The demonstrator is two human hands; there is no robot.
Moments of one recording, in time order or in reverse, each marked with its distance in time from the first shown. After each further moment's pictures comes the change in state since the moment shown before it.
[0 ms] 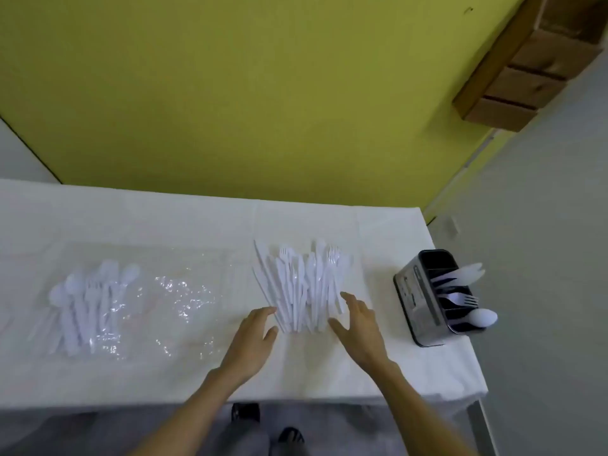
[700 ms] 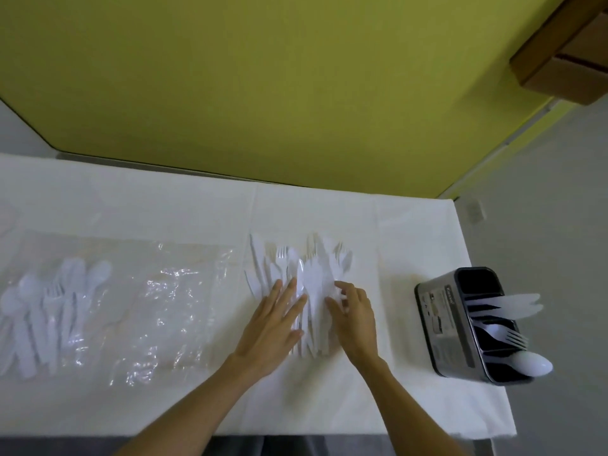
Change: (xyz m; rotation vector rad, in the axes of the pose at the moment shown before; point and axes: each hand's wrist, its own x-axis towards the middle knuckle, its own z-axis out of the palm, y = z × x) left_hand 0.096 -0.024 0.039 0.789 -0.064 0.324; right_hand 0.097 0.007 0.042 0.182 0.045 0.112
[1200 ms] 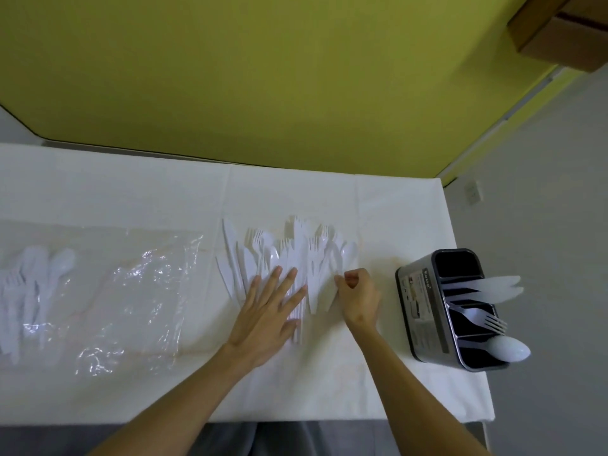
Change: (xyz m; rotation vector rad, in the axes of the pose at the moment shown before) left_hand 0.017 0.037 0.008 0.029 0.024 0.048; right_hand 0.030 0.027 -0.034 0.171 0.137 0.290
